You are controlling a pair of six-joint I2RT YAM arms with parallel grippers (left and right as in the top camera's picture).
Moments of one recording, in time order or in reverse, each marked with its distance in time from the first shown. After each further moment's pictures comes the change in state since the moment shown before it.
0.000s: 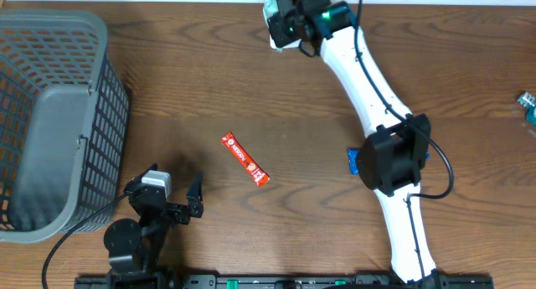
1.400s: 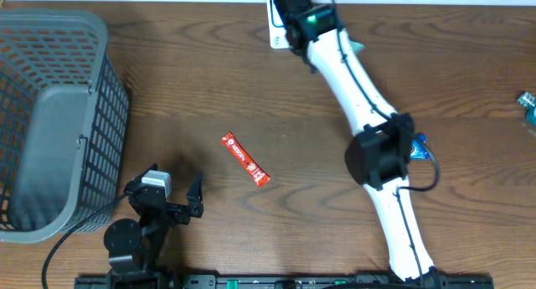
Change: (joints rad) left arm 0.000 0.000 0.000 0.000 0.000 0.000; right arm 0.010 0.103 0.150 -0.561 0.750 -0.144
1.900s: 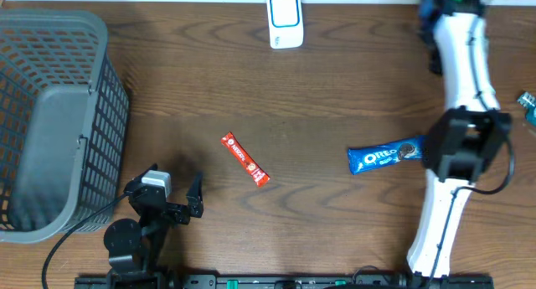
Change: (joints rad) left arm 0.000 0.000 0.000 0.001 0.000 0.000; right arm -0.535 -0.111 -0.195 -0.154 0.077 0.418
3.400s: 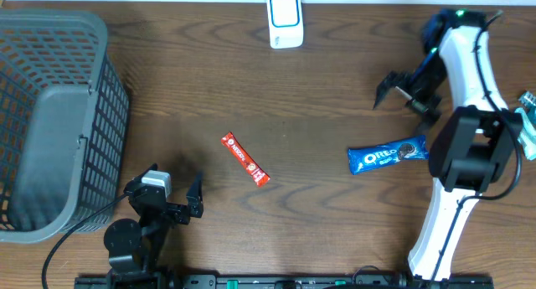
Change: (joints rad) left arm 0.000 0.000 0.000 0.000 0.000 0.000; right arm 0.007 -0.112 -0.340 -0.192 -1.019 0.433
